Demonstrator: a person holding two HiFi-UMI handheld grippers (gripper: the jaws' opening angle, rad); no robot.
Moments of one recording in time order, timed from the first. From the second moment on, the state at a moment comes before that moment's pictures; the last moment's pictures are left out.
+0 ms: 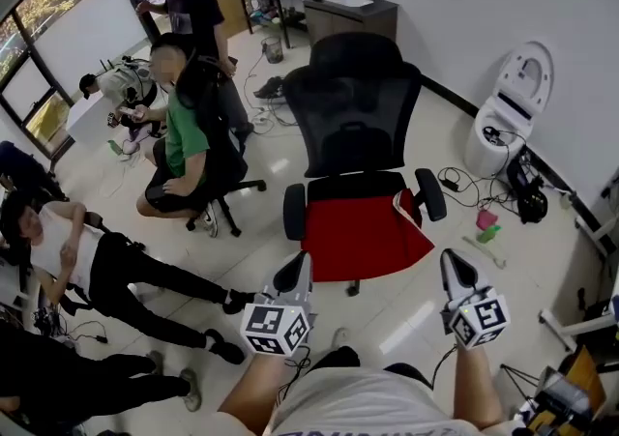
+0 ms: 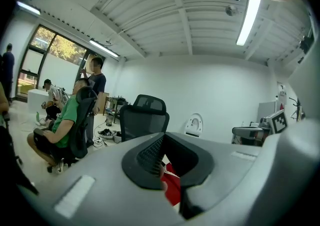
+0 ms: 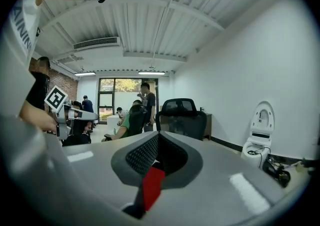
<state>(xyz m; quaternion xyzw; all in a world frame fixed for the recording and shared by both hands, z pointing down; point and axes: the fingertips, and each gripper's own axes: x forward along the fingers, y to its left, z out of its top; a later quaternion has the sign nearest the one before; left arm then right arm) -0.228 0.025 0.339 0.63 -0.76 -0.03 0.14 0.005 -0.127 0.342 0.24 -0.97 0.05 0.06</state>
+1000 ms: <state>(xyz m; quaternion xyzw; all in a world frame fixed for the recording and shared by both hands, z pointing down) -0.261 -0.092 0.409 0.53 -0.83 -0.03 0.18 -0.062 -0.264 0.442 0.11 -0.98 0.10 0.15</state>
